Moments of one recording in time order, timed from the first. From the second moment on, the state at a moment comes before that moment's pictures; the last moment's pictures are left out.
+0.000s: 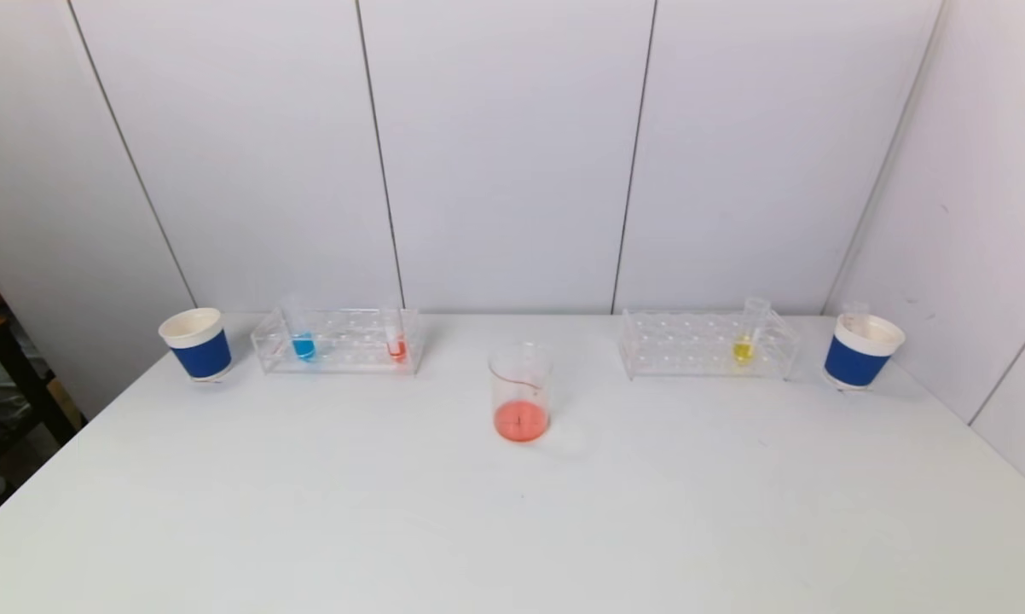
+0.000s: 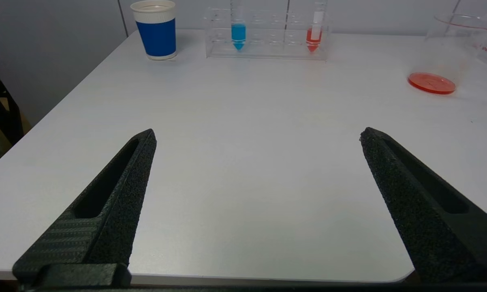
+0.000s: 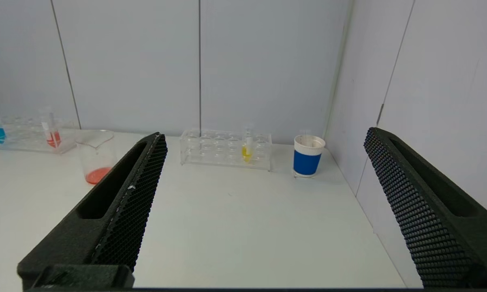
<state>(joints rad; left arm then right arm) 0.00 0.00 0.00 -0.01 0.01 -0.04 -0.01 0.07 -0.71 0.42 0.04 -0.04</state>
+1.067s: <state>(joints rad) 0.00 0.00 0.00 -0.01 0.01 -0.04 0.00 0.00 -0.18 0.04 0.03 -0.06</state>
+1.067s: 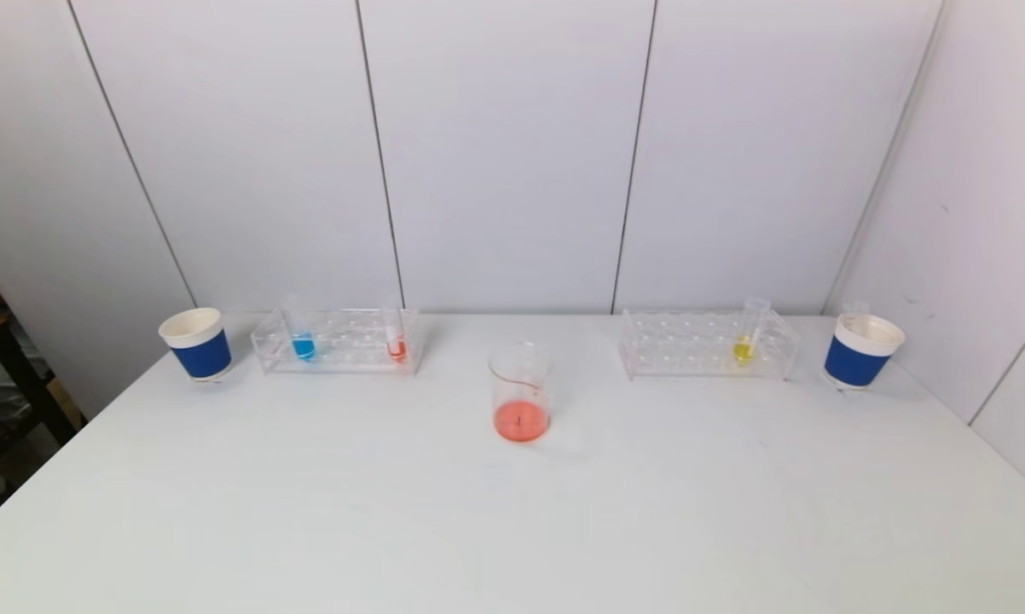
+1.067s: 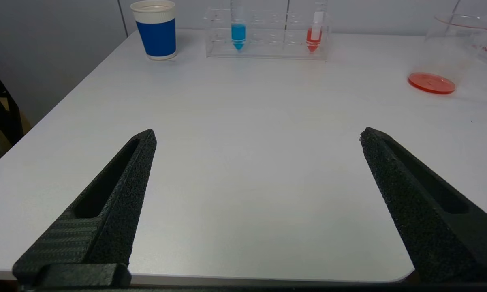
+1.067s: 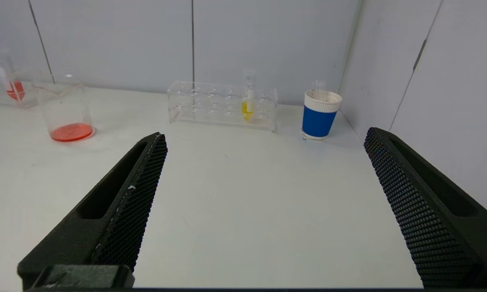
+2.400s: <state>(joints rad) 0.00 0.00 0.00 -0.01 0.01 -0.04 0.00 0.00 0.00 0.01 0.03 -0.09</state>
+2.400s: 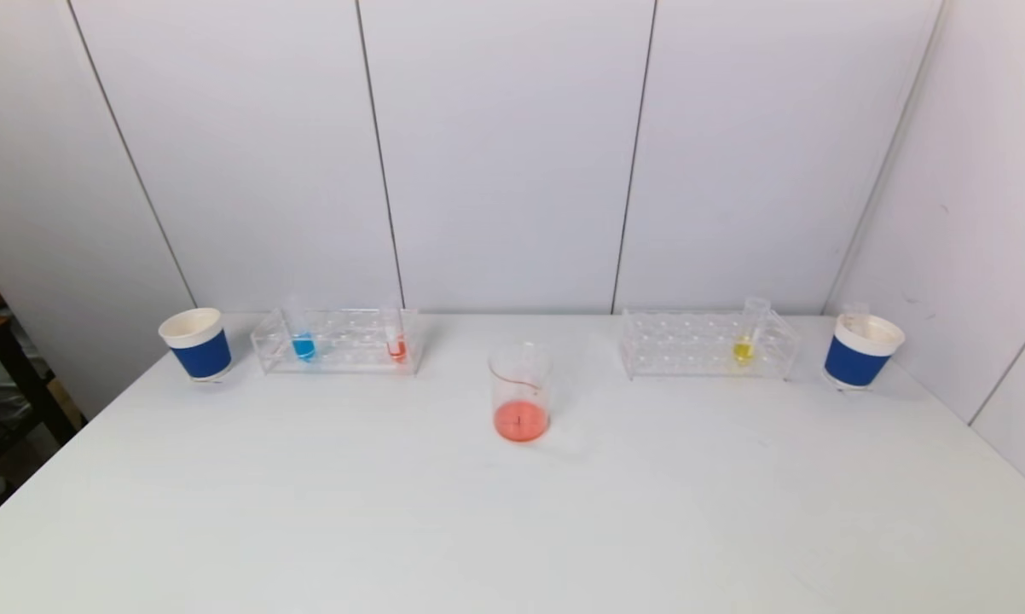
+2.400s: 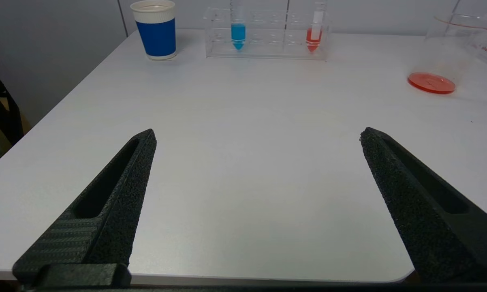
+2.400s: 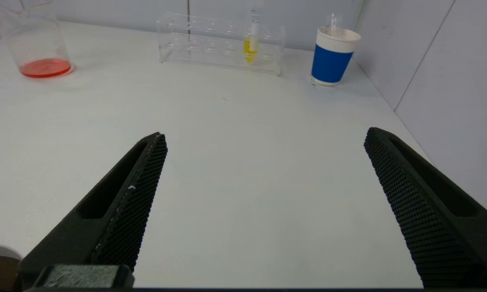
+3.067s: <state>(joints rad) 0.00 0.00 0.00 -0.01 0.01 -0.04 0.00 0.00 0.00 0.01 0.03 -0.09</state>
